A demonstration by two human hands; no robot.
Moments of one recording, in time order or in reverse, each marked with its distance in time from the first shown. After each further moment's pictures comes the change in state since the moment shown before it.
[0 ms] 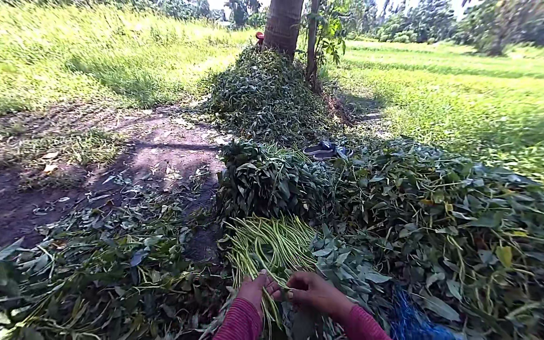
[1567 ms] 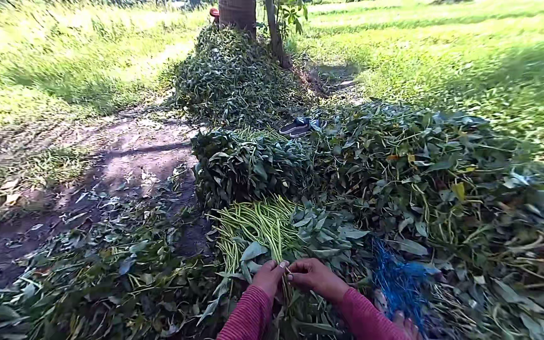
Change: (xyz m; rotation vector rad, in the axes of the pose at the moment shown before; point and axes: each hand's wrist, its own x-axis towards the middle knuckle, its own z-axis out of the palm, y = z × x) left_hand -0.014 -0.050 0.019 0.599 -0.310 0.031; right_hand -0.053 0.032 0.020 0.189 0.201 0.072
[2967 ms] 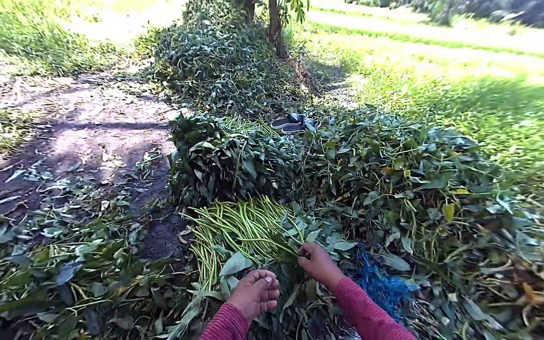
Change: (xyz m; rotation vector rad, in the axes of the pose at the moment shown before) left_hand 0.001 0.027 -0.008 -0.119 -0.091 -0.148; right_hand 0.043 0.002 -0.074 -0.552 0.330 0.194
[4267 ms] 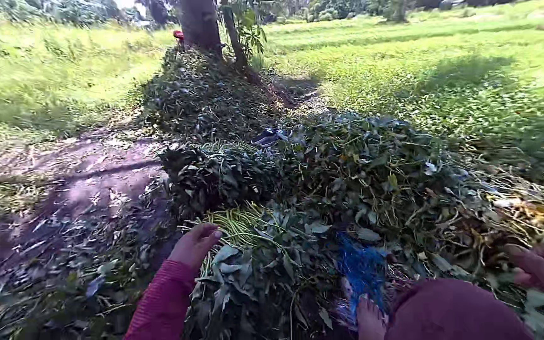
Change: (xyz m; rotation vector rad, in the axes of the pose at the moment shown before) left_hand -0.089 0.077 -0.024 0.763 0.349 0.585; right_hand -0.380 0.085 -0.183 0.026 0.855 0.079
